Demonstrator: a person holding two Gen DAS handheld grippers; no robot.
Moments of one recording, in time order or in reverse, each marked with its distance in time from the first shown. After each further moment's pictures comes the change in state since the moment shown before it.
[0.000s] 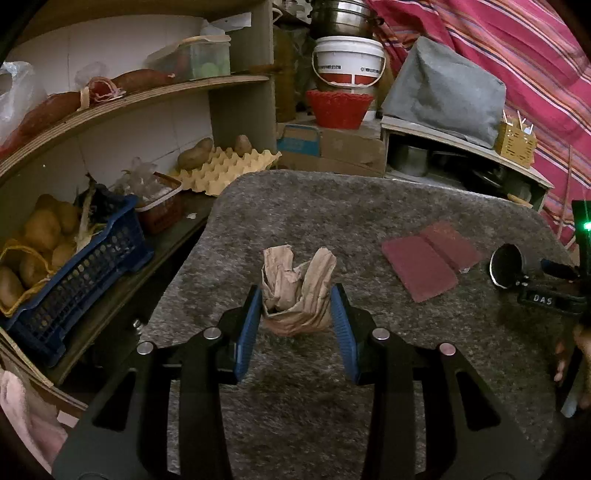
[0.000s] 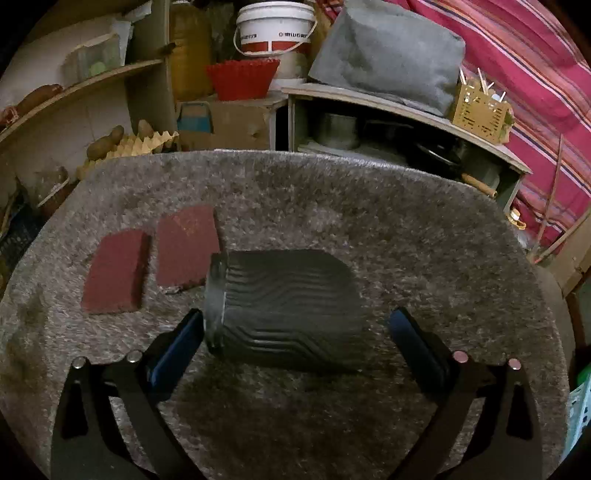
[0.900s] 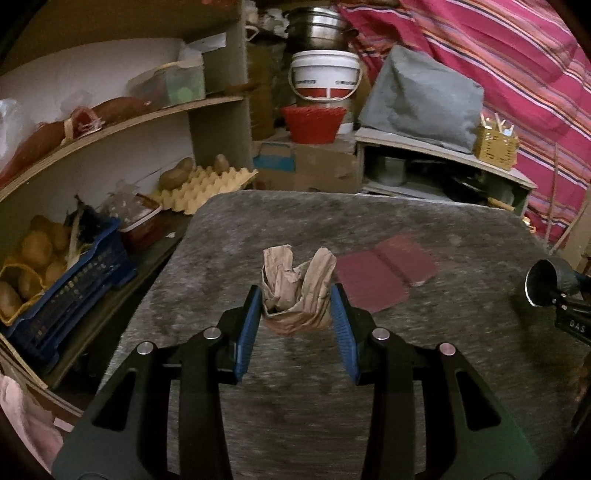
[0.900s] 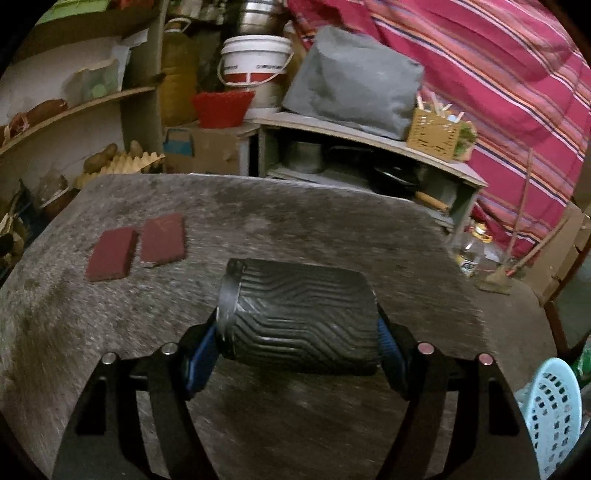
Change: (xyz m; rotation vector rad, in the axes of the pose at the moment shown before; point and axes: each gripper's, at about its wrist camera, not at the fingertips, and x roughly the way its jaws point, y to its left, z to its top) left arm -0.027 -0.056 0.008 0.038 -0.052 -0.041; right arm -0.095 -0.076 -0.034 0.011 -0.121 -0.098
